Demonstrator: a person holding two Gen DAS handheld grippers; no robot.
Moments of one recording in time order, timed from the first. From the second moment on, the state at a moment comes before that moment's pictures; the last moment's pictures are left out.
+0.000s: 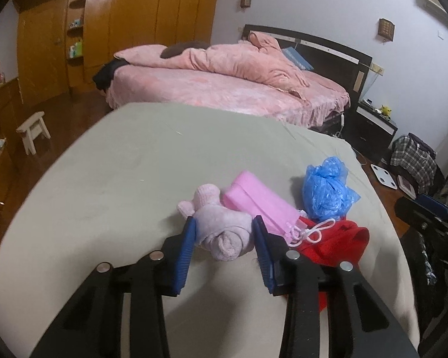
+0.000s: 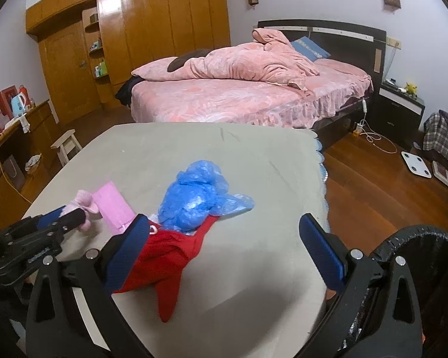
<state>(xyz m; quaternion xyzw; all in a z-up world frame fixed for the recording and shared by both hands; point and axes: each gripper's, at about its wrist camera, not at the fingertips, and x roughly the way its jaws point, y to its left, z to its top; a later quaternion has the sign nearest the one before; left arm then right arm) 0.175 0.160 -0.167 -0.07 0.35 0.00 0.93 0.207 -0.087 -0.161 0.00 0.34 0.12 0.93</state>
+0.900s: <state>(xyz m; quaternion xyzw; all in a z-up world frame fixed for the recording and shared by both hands) 0.164 0.243 -0.164 -0.06 0.33 0.10 0.94 0.253 0.052 -0.192 -0.06 0.39 0.25 0.88</state>
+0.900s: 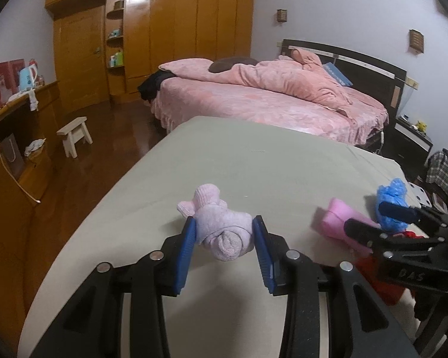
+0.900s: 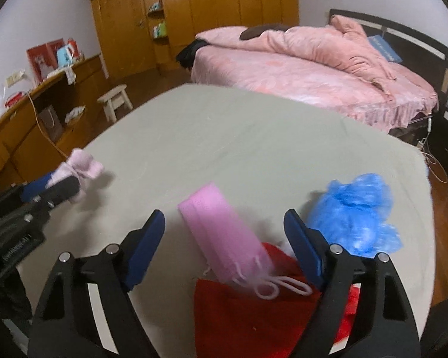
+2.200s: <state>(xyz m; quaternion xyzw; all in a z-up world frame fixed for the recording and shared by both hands) 0.136 0.180 -0.106 -0.05 0.28 0.05 0.96 0.209 -0.006 -0.111 0.00 0.34 0.26 0.90</state>
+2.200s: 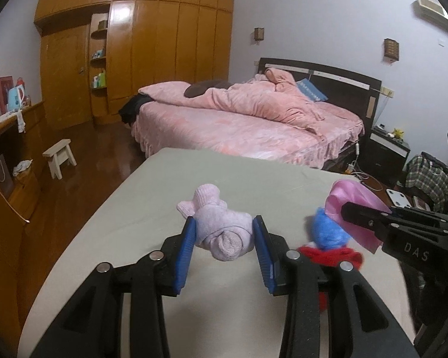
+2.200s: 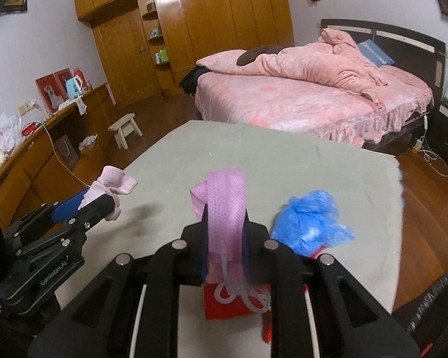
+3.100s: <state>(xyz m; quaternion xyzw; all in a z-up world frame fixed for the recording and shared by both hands) 0.083 0.059 -0.059 -0.02 0.24 -0.06 0.97 0.111 -0.131 -0.059 0.03 0.29 0.19 0.94</state>
